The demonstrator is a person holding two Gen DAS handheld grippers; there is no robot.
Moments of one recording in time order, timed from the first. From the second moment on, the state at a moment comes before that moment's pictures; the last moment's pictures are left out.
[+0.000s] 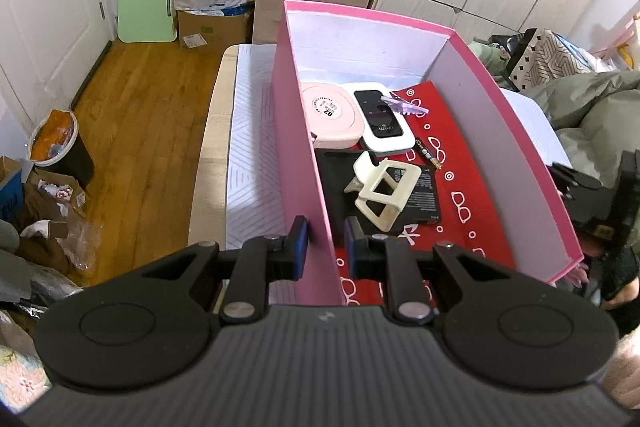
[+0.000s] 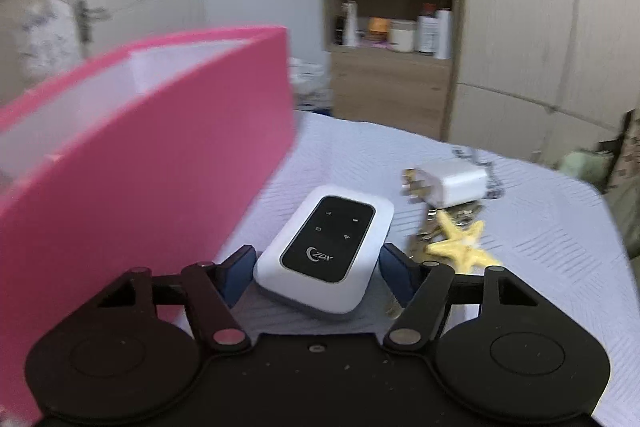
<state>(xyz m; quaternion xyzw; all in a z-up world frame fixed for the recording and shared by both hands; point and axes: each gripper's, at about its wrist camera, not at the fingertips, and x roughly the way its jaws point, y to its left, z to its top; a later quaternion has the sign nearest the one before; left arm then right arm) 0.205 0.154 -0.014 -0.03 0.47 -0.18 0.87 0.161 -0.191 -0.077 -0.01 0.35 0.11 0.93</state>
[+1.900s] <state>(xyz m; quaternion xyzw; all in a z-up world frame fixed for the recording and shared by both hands) 0.217 0.153 -0.011 -0.03 0.49 -0.18 0.85 0.175 -0.098 0.034 -0.19 0.27 0.22 0.92</state>
